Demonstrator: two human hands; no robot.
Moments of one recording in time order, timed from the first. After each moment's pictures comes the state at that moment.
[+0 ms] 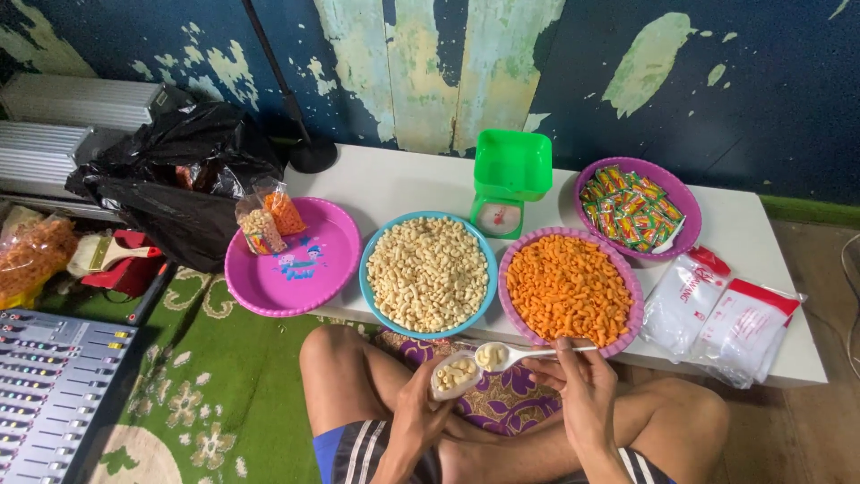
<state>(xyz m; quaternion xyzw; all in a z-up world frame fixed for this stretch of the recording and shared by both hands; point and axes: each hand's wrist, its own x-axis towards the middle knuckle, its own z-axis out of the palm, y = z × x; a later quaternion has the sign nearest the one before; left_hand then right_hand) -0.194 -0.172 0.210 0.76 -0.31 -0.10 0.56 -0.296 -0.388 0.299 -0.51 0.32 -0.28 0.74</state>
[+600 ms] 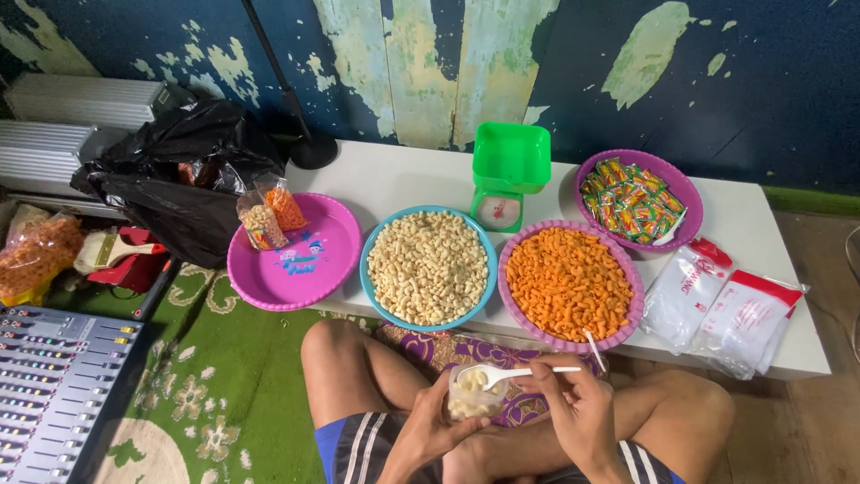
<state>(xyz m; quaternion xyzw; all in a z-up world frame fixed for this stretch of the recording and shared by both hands) -0.217 -0.173 0.291 0.67 -0.33 -0.26 0.61 -0.322 -0.366 0.338 -0.78 0.18 -0.25 0.54</state>
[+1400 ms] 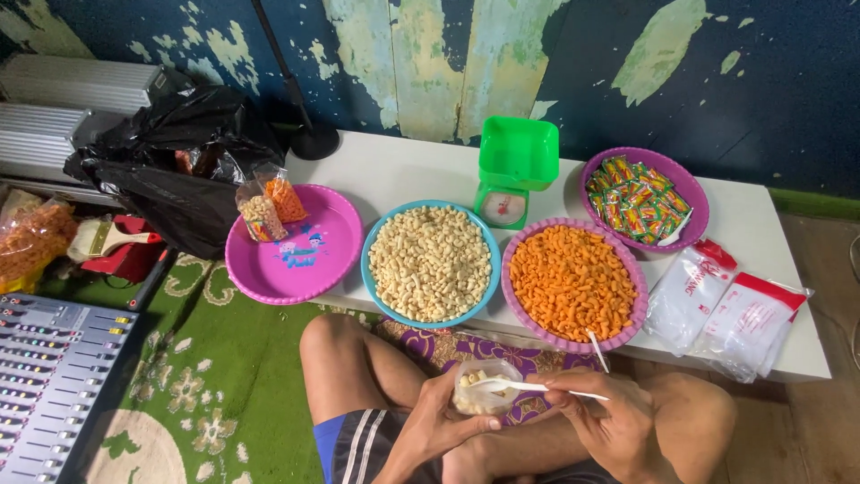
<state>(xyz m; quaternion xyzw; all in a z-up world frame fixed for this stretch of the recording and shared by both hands) -0.209 -0.179 0.329 0.62 -0.36 -0.25 0.65 -0.324 -0.384 0.383 -0.87 -0.05 -0.34 0.34</state>
